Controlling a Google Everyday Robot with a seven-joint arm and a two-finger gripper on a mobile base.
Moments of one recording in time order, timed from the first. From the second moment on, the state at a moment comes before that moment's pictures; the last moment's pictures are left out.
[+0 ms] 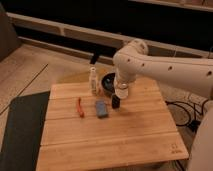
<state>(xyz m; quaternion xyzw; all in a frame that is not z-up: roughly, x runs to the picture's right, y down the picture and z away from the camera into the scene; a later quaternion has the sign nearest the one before) 0.088 -0.021 0.749 -0.14 0.11 0.66 0.73</state>
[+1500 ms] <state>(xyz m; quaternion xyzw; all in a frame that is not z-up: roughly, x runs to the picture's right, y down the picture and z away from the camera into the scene) 0.070 0.009 0.795 -0.18 0.09 0.63 0.75</state>
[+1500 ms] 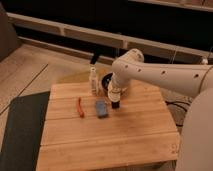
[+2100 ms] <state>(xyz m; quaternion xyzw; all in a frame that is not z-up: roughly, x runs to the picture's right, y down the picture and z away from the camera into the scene) 0.077 0.044 0.819 -0.21 0.14 0.61 0.75</state>
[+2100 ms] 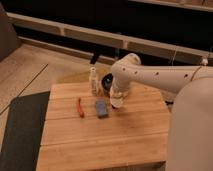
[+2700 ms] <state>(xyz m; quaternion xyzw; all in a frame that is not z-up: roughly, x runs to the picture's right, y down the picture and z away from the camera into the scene) 0.076 0.042 0.833 -0.21 0.13 0.61 0.75</state>
